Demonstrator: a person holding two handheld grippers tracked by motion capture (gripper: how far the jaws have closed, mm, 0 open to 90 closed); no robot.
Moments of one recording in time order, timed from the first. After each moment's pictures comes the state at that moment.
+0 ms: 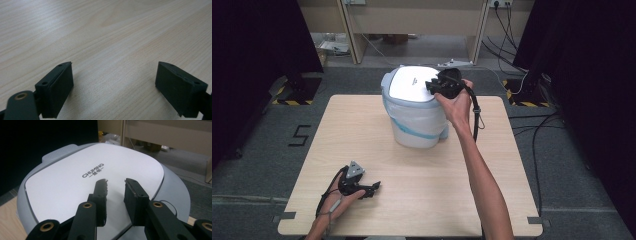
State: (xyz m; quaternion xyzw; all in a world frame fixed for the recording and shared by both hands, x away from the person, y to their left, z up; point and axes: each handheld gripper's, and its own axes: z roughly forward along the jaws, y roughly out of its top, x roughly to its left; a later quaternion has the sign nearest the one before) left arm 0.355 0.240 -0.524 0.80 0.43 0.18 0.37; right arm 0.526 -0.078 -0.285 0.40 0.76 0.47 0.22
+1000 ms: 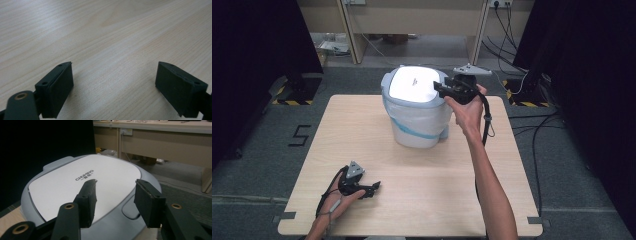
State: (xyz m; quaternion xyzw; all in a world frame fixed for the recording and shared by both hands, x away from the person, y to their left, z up) left arm 0.355 0.240 -0.524 0.80 0.43 0.18 0.37; right arm 0.507 -0.111 -0.287 0.40 0.72 0.52 0.24
